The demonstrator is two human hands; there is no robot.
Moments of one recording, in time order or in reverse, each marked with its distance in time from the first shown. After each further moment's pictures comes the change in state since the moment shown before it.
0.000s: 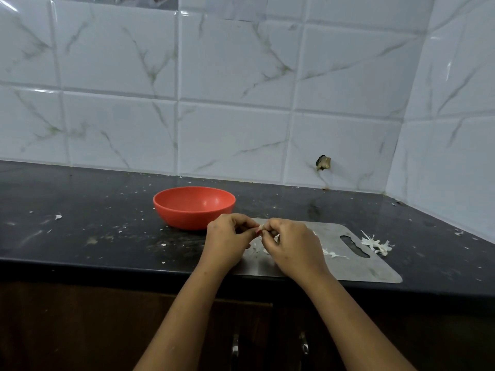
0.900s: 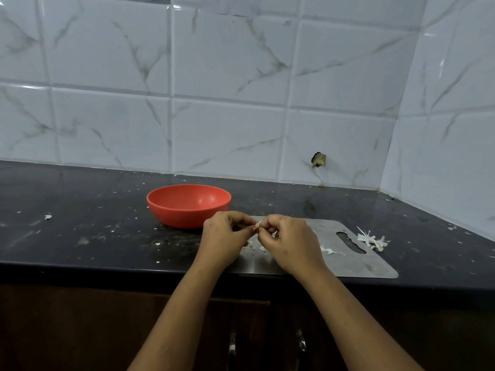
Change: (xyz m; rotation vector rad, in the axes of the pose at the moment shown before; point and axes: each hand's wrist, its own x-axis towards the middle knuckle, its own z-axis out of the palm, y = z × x) left_hand 0.000 0.001 0.000 -0.030 -0.018 -0.010; right_hand 0.000 0.003 -0.001 0.115 -0.005 0.037
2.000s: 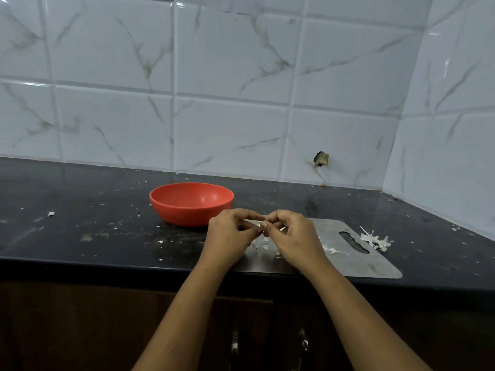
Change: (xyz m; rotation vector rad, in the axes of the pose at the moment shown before) left_hand -0.002 0.003 0.002 0.018 -0.013 0.025; right_hand 0.006 0.008 0.004 0.279 -0.007 0.099
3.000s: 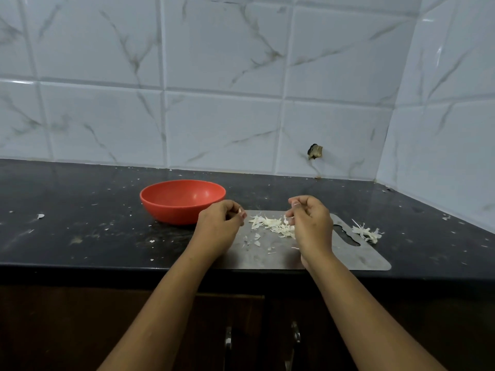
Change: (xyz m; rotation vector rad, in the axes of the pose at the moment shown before) left_hand 0.015 0.003 -0.005 0.093 -0.002 -0.076; right_hand 0.008 0.010 -0.013 0.406 0.409 0.243
